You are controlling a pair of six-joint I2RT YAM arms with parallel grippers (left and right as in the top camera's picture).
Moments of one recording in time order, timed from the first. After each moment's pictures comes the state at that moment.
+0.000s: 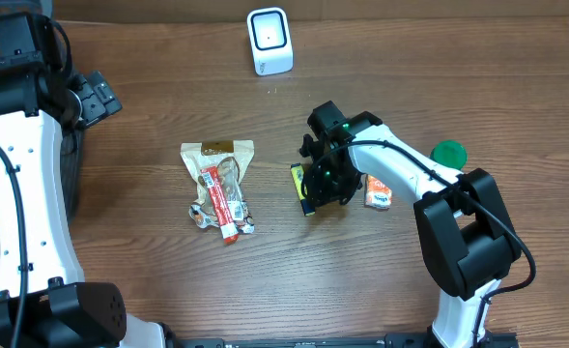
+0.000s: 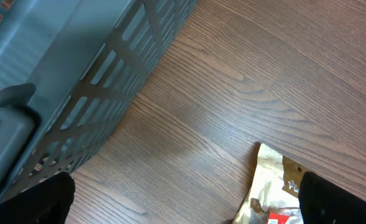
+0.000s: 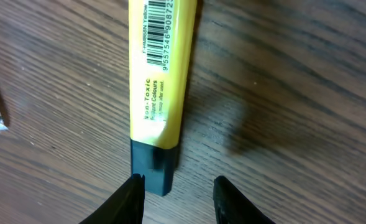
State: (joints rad) left arm 0.22 1.68 1.82 -1.26 -0.16 -0.36; right arm 0.50 2.00 1.38 -0.96 -0.28 0.12
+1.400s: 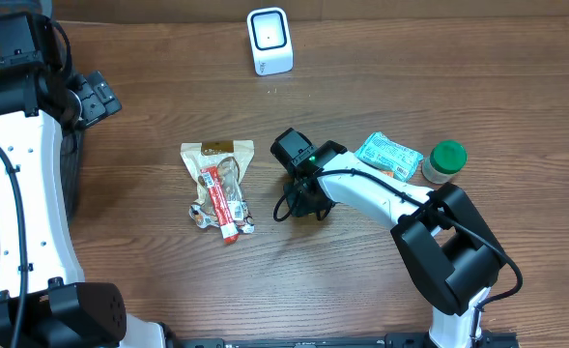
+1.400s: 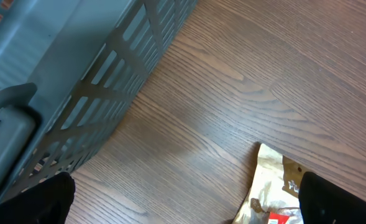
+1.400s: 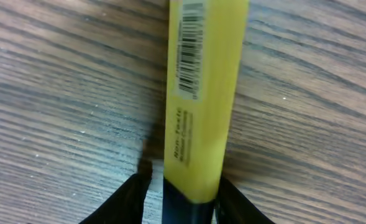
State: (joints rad) left arm 0.22 1.68 1.82 -1.26 -0.16 -0.36; right arm 0.68 1.99 1.30 -0.79 0.01 0.41
